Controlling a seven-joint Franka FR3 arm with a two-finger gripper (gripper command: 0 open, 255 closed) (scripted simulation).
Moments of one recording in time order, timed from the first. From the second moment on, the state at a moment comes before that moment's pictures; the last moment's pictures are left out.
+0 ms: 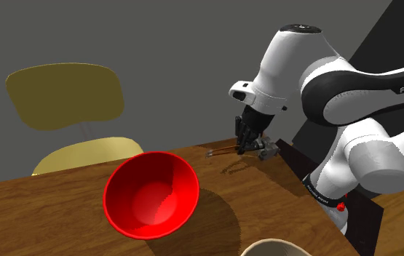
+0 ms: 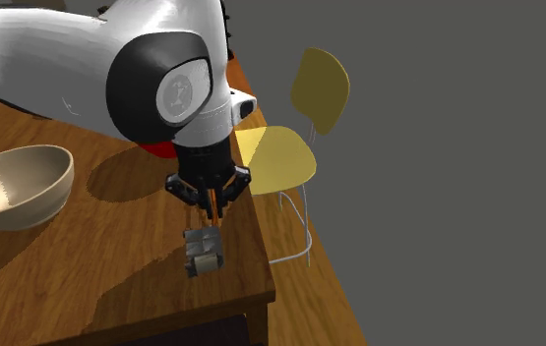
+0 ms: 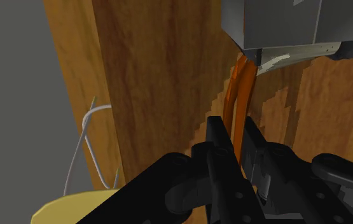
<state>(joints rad) 0.51 -0.68 0.17 -2.77 0.18 2.14 -0.55</state>
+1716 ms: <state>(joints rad) 0.49 -0.74 0.14 -2.46 0.14 1.76 -0.53</state>
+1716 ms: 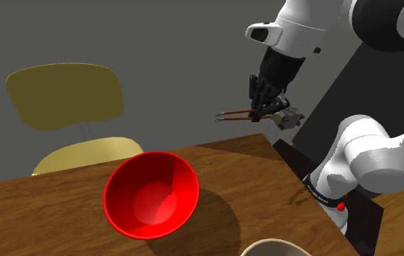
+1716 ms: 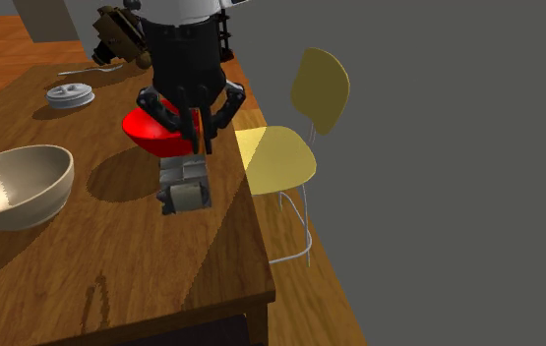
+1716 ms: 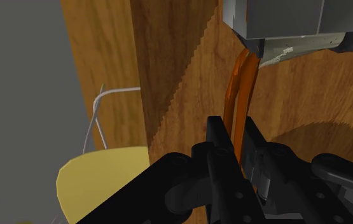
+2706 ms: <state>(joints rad) 0.60 -0.75 0.40 -2.38 0.30 1.72 -0.24</state>
